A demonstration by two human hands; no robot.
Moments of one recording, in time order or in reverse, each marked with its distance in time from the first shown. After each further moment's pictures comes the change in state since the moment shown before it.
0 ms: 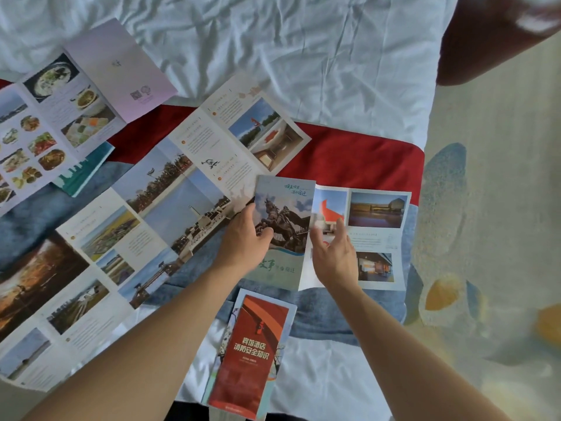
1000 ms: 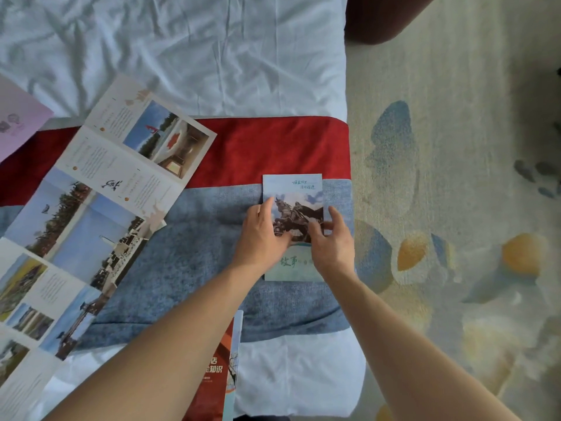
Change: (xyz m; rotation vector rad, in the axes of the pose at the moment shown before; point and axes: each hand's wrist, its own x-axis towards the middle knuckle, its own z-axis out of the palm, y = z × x) left_hand 0.004 0.109 0.121 0.062 -0.160 0.249; right_hand 0.025 0.098 -0.066 0.421 0.124 0.276
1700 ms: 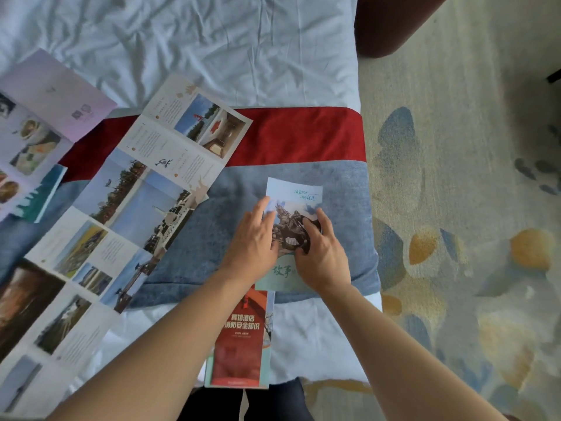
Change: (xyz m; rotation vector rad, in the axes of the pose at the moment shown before) left_hand -0.105 -0.048 -0.062 0.371 0.064 0.330; right_hand -0.117 0.010 0.042 -0.416 -0.025 -0.457
